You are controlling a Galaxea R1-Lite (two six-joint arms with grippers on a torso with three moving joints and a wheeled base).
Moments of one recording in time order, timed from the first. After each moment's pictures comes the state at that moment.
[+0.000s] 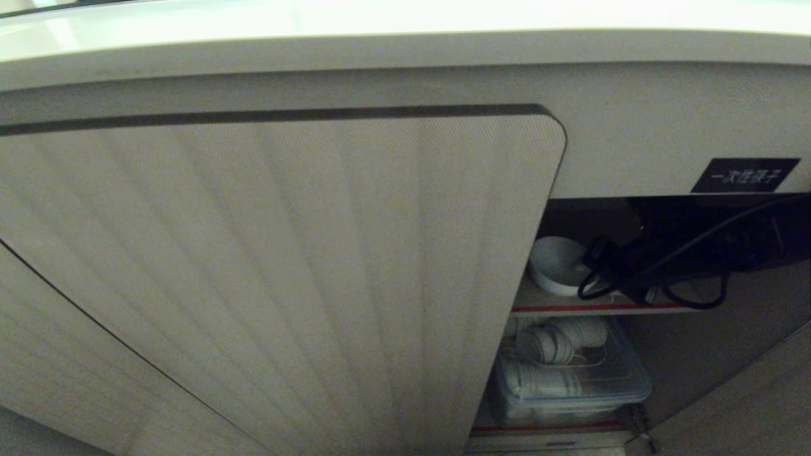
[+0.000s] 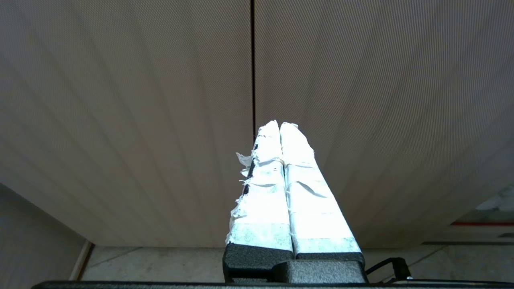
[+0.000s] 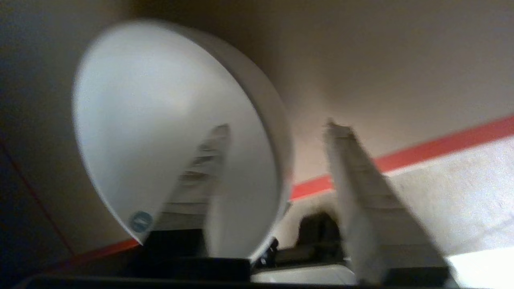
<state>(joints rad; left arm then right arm) 0.00 0.00 0.00 0.00 0.00 -0.03 0.12 1.94 -1.24 0.08 0.08 0.76</state>
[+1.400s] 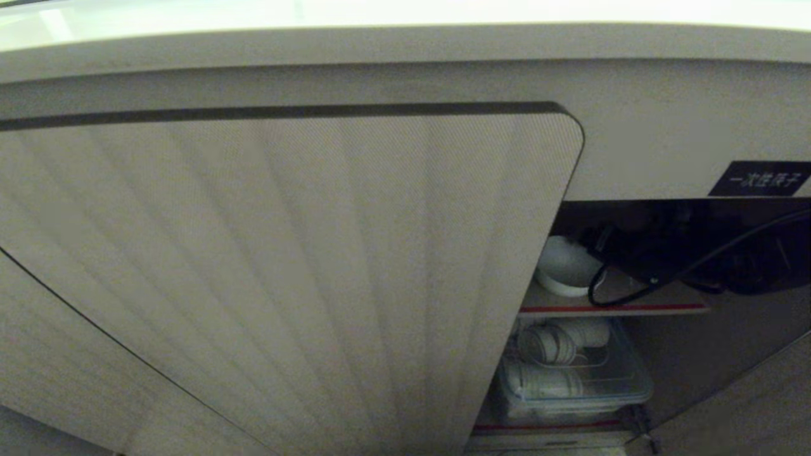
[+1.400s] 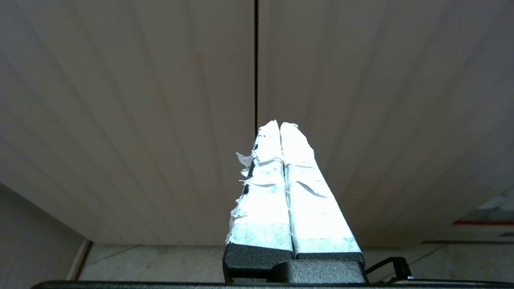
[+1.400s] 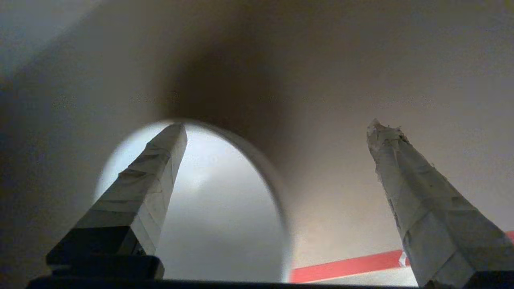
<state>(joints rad) 0.00 0.00 0.00 0.00 0.00 -0.03 0.14 1.89 -1.08 -0.29 -0.06 0.55</state>
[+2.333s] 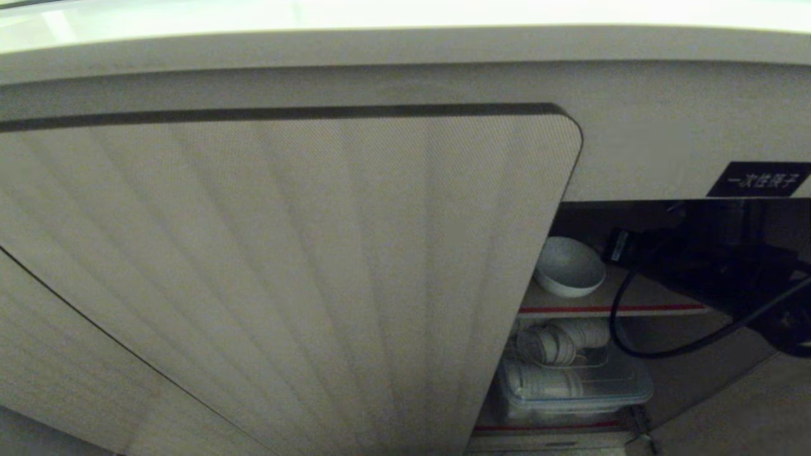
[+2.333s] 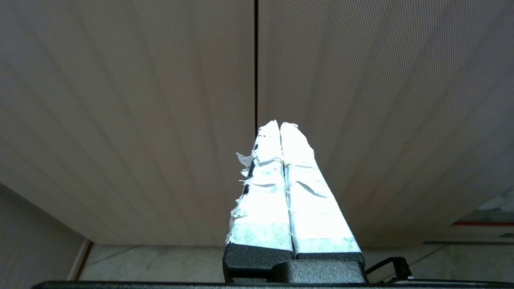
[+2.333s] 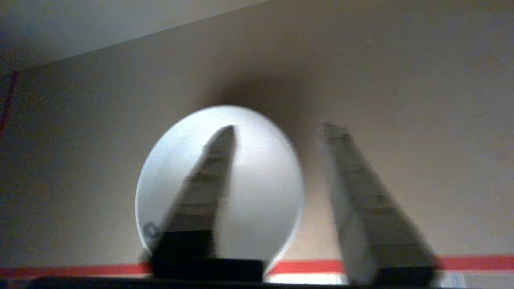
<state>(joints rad) 0.00 0.00 0.00 -0.01 0.00 -0.03 0.17 1.75 -0.79 -0.69 -0.07 0.32</state>
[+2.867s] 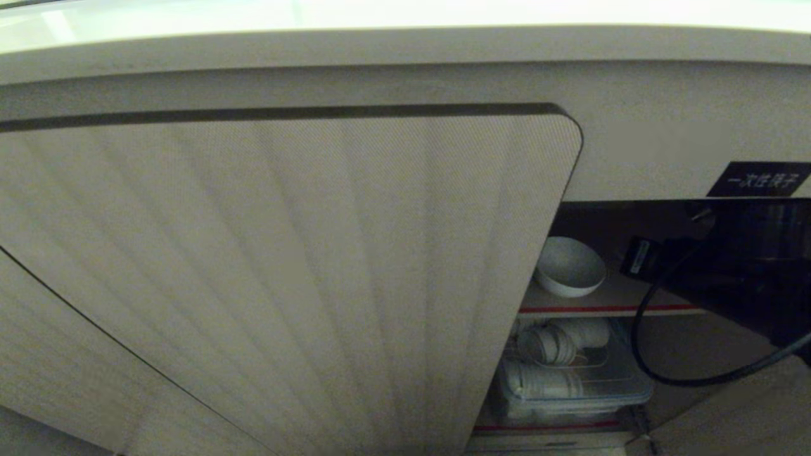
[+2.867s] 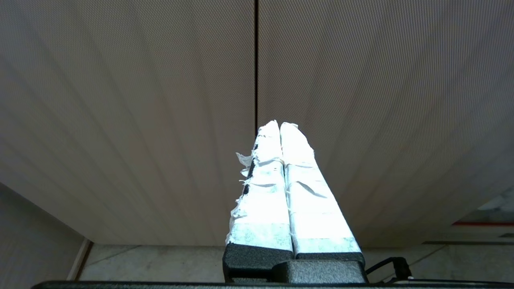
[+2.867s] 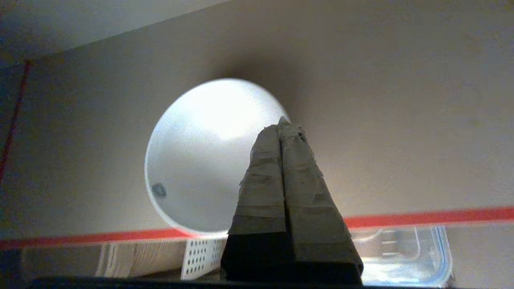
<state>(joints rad) 0.00 0.00 0.00 0.00 0.00 -0.03 0.17 1.64 -0.68 -0.69 -0.07 0.32</state>
